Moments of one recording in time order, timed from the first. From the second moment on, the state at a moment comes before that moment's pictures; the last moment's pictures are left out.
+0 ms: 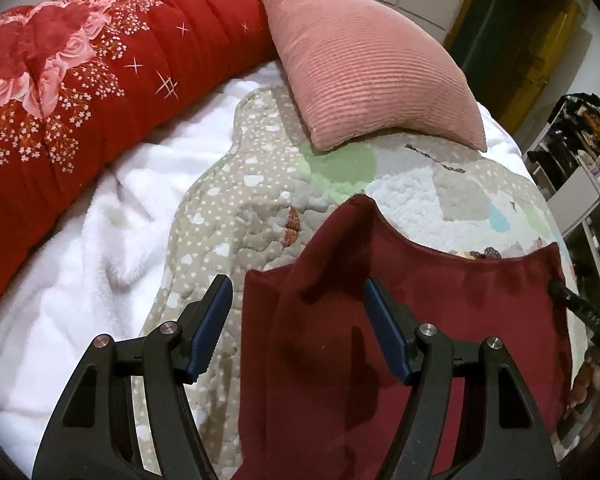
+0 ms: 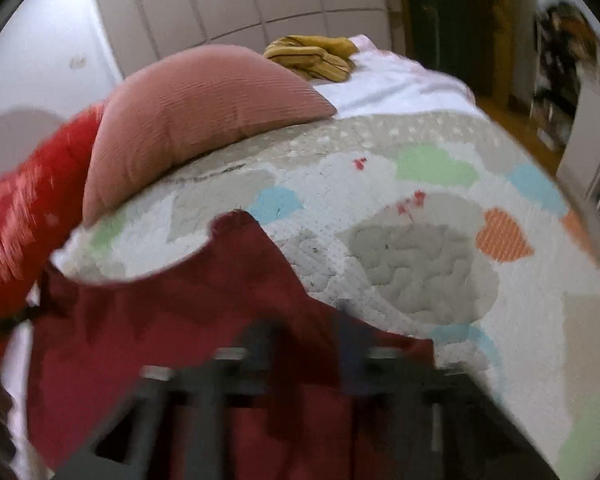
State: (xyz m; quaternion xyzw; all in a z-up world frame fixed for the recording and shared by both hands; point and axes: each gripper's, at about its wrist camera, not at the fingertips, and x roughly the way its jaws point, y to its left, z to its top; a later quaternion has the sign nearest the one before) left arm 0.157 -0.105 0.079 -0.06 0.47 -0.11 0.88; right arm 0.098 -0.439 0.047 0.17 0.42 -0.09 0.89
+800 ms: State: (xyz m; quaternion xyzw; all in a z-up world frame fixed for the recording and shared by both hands) left arm 0.080 -0.073 0.079 -0.06 0.47 -0.10 0.88; right arm 0.053 -0.392 0.070 0.14 0.41 -0.03 0.90
